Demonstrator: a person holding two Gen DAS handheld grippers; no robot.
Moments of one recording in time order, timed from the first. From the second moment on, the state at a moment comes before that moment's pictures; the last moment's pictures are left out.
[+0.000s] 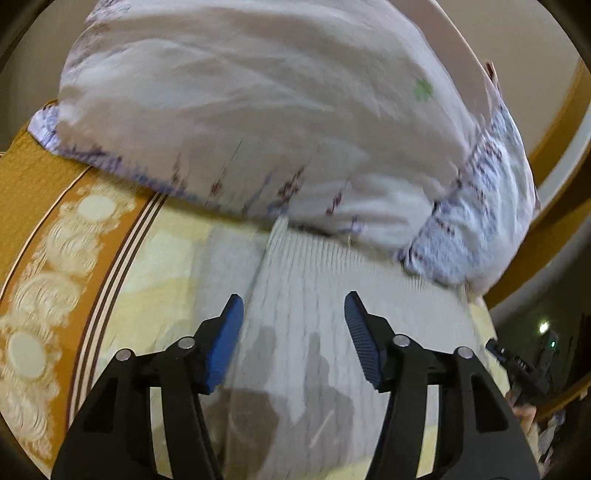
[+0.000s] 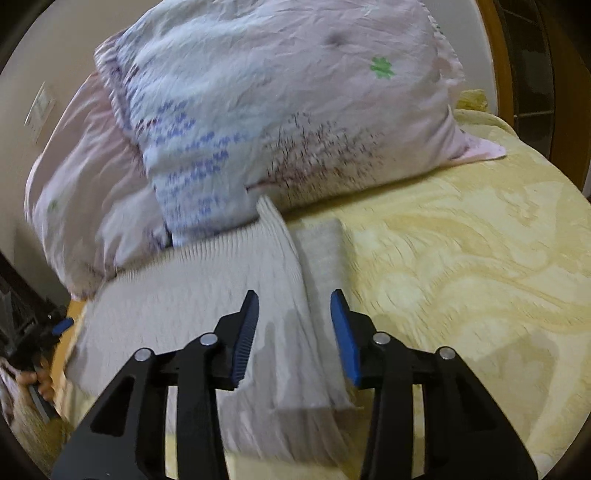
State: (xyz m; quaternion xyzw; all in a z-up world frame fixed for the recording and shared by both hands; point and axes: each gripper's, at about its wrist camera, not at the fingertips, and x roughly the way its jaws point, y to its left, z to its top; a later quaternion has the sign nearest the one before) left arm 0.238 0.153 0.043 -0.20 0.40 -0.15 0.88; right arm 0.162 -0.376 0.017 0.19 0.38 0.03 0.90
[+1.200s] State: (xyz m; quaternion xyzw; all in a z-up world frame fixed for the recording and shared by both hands) left arm 0.176 0.166 0.019 -0.19 0.45 -0.16 0.86; right arm 0.105 -0.358 0.013 0.18 0.40 0.03 0.90
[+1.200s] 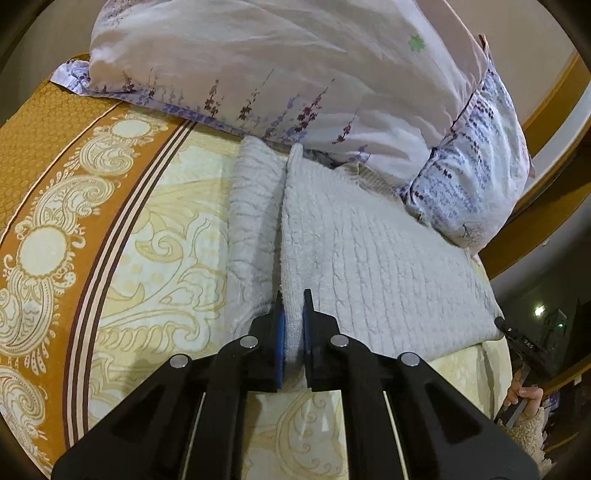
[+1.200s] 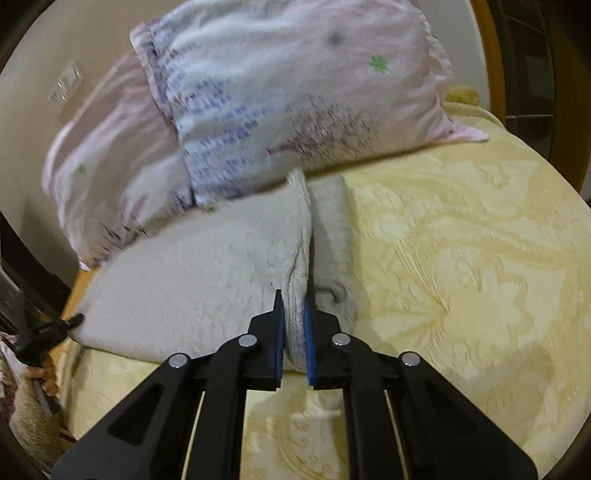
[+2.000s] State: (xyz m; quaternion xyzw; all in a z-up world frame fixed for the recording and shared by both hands) left arm 0.179 0.140 0.047 -0.15 0.40 -0.15 0.89; right arm 0.150 -0.287 0.028 0.10 0.39 0.06 0.91
